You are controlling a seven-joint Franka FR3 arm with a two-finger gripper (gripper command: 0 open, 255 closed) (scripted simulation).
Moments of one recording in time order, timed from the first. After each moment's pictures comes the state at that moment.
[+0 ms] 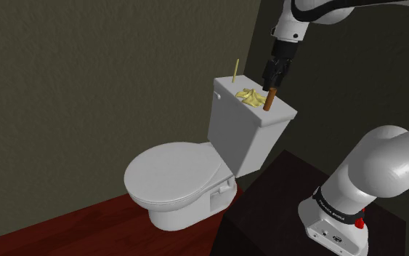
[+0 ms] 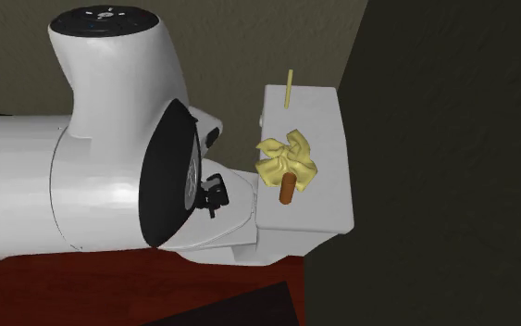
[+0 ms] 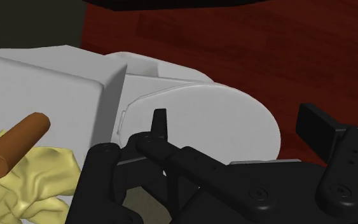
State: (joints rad) arm -0.07 -0.55 -0.14 -2.38 0.01 1.76 -0.18
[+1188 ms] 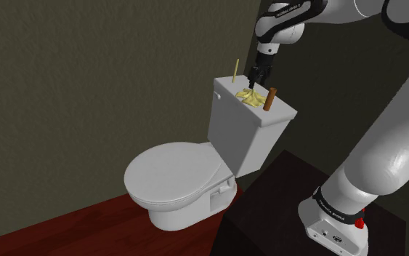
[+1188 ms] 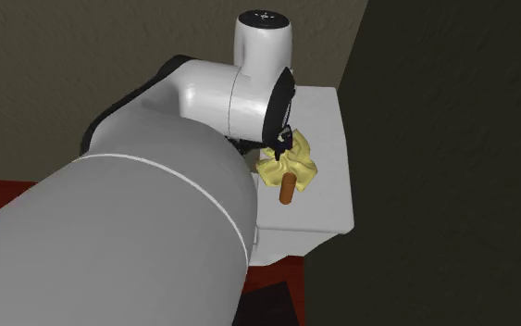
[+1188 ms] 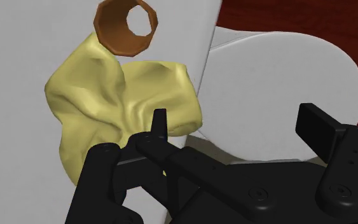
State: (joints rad) arm -0.15 0.06 -0.31 -2.02 0.05 2.04 -0.40
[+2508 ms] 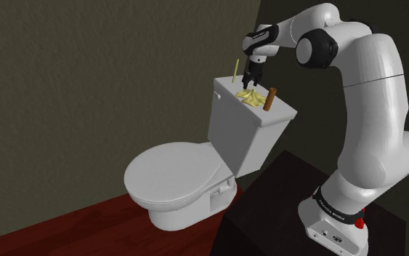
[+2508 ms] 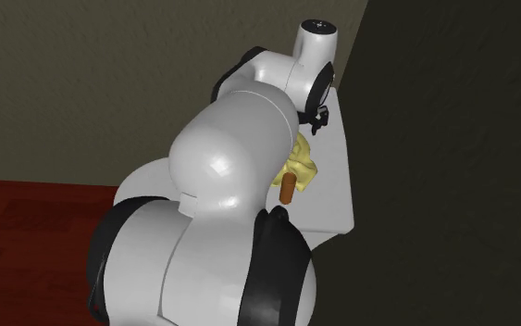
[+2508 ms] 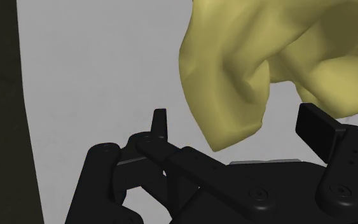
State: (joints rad) arm -0.34 0.69 -0.31 -1.37 0.21 2.03 -0.54
